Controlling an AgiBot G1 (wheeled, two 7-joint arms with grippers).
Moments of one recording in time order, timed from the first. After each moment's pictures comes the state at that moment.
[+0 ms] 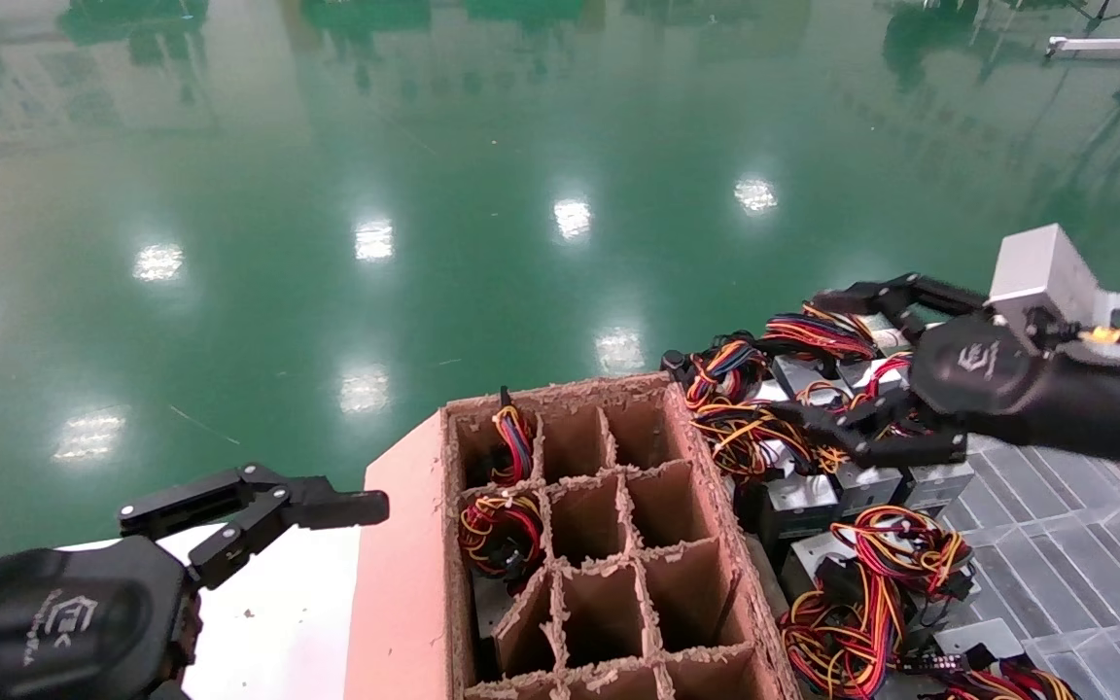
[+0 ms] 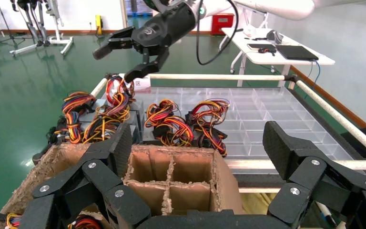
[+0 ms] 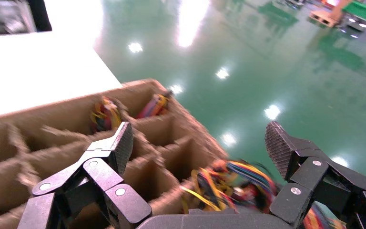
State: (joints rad) left arm -1.08 0.60 0.30 -1.28 0.71 1.49 -0.18; right arm 1.57 -0.68 -0.59 0.67 -0.98 -1.41 -0.15
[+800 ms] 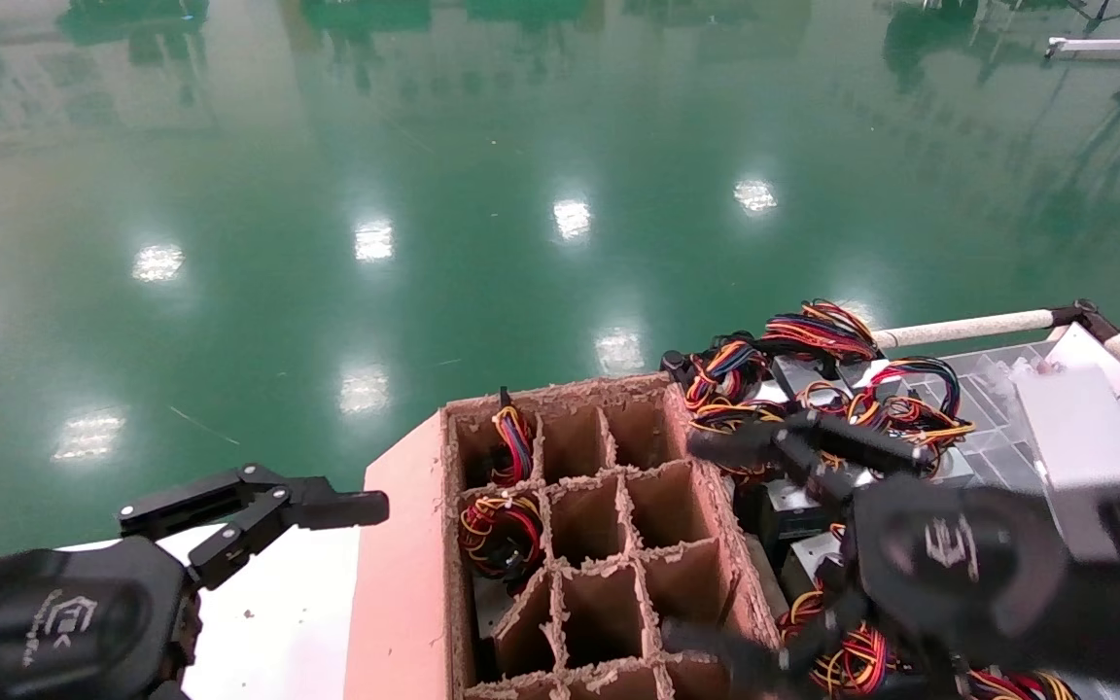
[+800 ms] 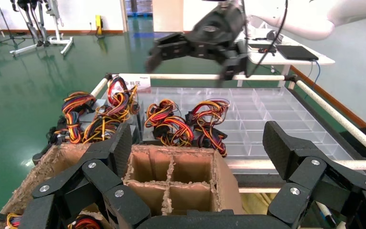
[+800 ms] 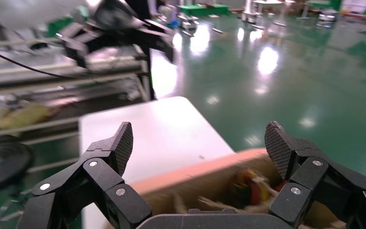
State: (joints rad) left arm -1.08 0.60 0.30 -1.28 0.71 1.49 -0.17; right arm 1.16 -0.62 -0.34 1.17 -0.77 -1.48 0.13
